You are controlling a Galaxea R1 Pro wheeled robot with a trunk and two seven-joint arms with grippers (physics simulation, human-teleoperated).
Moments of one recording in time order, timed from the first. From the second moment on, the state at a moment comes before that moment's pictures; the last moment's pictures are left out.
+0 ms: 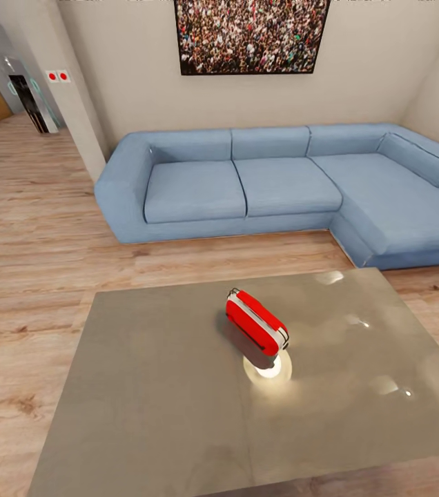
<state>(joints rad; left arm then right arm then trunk) -0.30 0.09 -0.81 -0.02 0.80 0.12 -0.28 0.12 -0.11 0.18 -0.35 -0.12 0.08 -0.02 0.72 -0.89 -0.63</state>
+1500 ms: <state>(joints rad) -0.23 0.06 -0.81 -0.01 0.79 0.10 -0.26 0.12 -0.06 0.19 -0.30 -0.12 0.04 -0.06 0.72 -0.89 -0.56</state>
